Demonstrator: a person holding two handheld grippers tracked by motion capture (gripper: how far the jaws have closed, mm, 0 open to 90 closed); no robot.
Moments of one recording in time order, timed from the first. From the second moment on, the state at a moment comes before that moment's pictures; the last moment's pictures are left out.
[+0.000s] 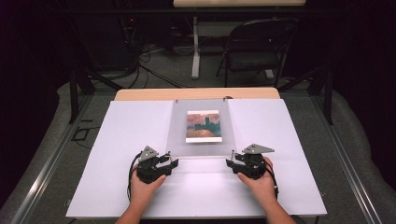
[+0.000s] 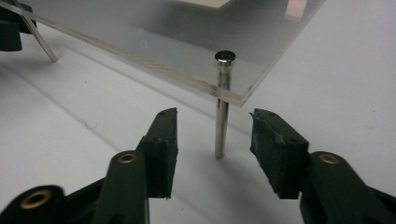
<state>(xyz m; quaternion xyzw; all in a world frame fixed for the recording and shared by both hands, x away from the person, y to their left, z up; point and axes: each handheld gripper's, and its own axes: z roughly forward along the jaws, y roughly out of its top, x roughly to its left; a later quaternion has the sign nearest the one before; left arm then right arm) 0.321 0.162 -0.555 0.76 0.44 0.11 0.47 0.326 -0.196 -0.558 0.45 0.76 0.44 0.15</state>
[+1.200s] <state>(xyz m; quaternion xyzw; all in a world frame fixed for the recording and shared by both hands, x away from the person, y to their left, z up) 0.311 0.204 -0.478 0.77 0.42 0.15 0.46 0.308 -0.245 -0.498 0.42 0.81 0.38 0.18</state>
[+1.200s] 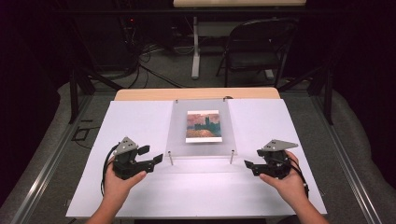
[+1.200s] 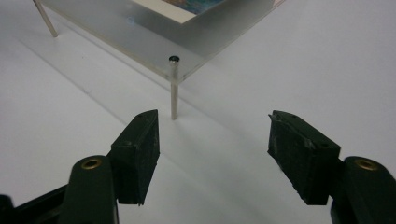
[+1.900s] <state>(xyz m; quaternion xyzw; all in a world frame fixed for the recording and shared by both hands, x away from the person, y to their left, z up) 0.381 0.190 -0.447 0.78 0.43 0.12 0.43 0.377 -0.231 -0.453 0.41 0.81 0.39 0.16</state>
